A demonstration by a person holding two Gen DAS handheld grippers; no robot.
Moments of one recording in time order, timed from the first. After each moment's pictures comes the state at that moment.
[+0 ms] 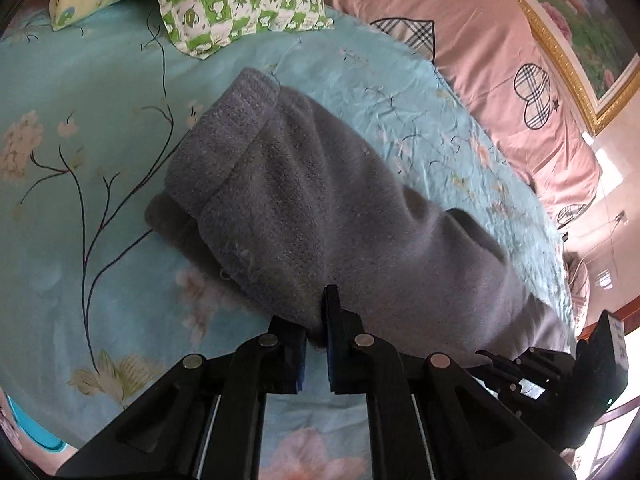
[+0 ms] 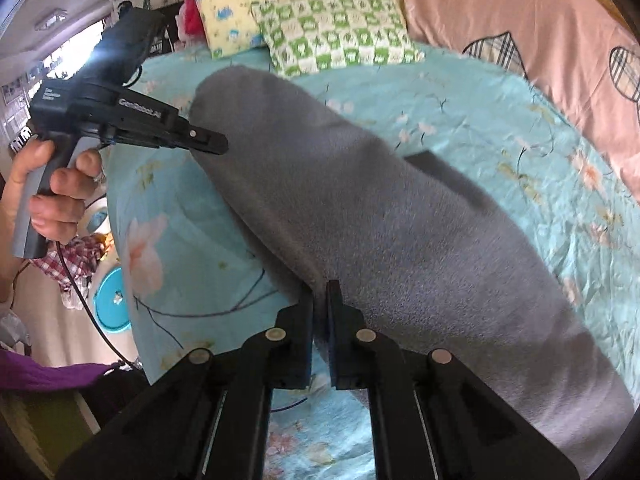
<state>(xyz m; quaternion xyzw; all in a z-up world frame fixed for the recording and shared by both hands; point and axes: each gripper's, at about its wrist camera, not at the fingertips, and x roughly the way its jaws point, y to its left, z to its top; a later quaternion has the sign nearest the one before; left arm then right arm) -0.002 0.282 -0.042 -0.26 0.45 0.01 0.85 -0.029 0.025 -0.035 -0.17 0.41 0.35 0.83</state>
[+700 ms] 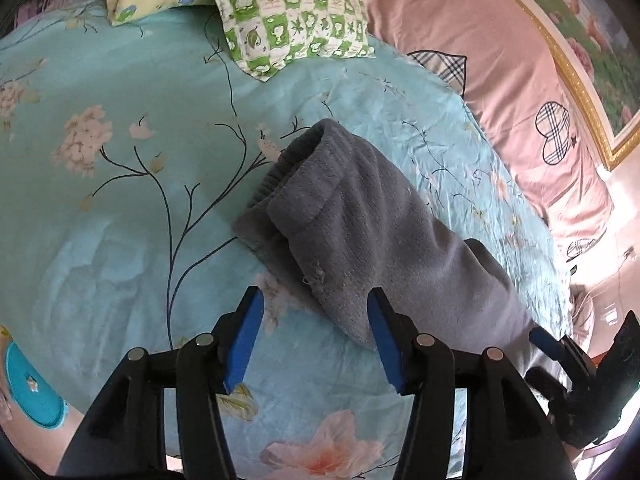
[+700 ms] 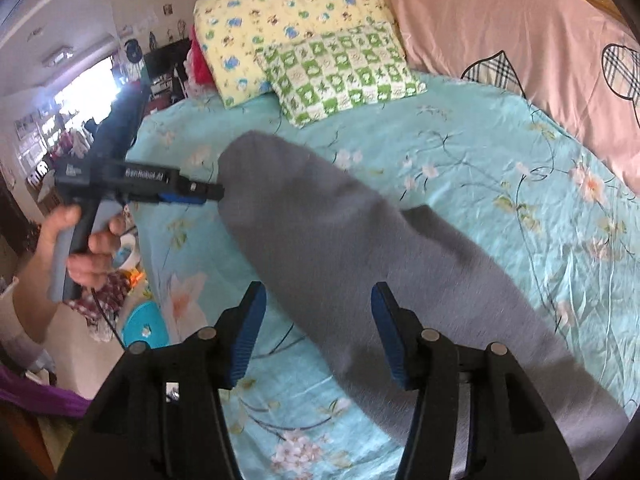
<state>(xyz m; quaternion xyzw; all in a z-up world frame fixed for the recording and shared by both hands) -0.031 0.322 -0.019 -0.29 0.43 0.06 0.85 -0.025 0.020 0.016 -0.10 0.37 0.37 0.84</state>
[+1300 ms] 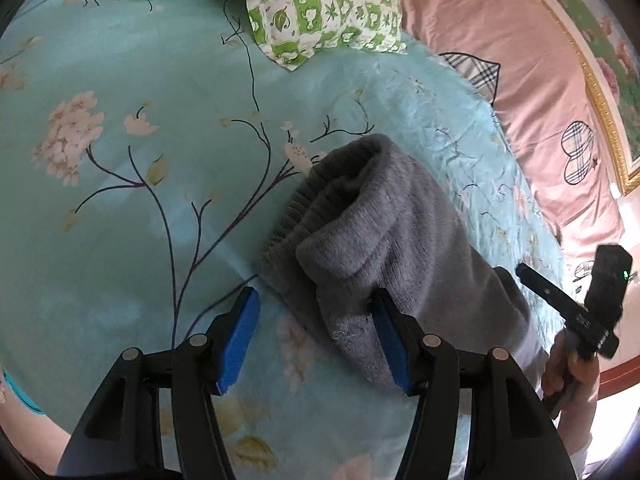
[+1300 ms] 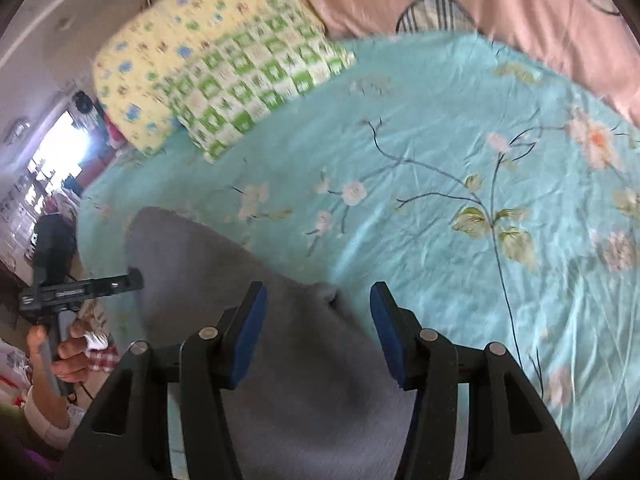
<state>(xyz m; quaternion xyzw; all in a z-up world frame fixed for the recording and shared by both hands) 0.004 0.347 -0.044 -0.32 0.45 0.09 0.83 0.126 0.016 -0.005 -0.02 0.47 0.32 0.82</state>
